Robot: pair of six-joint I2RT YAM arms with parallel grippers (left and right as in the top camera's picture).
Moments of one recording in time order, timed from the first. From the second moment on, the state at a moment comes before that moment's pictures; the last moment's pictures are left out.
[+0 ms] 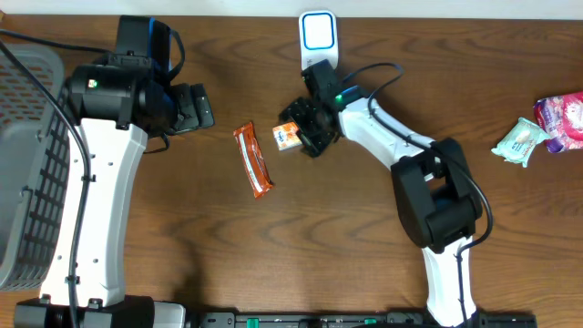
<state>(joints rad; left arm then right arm) -0.11 1.57 1.77 -1.39 -0.08 -0.36 0.50 2.21 1.62 -0.56 -0.36 1.35</state>
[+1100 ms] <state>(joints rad) -0.11 1.57 1.77 -1.39 -0.08 -0.36 0.39 2.14 1.52 -0.43 -0.66 0.67</state>
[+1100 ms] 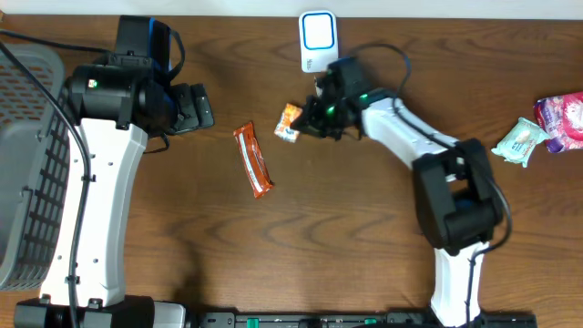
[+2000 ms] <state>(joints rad) -0.11 1.57 1.77 -1.39 -0.08 -0.36 0.38 2.09 1.52 -0.35 -1.31 0.15</state>
